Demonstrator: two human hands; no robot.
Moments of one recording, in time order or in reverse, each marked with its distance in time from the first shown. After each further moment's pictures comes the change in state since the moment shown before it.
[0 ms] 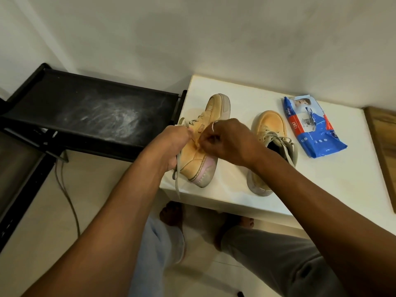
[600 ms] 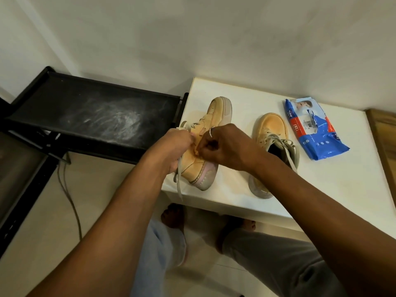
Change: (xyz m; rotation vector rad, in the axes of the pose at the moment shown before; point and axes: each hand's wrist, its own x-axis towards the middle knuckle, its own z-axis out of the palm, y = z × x) left_hand 0.001 -0.002 0.001 0.016 -0.023 0.009; right_hand -0.001 -0.004 0.005 0.059 -0.086 0.004
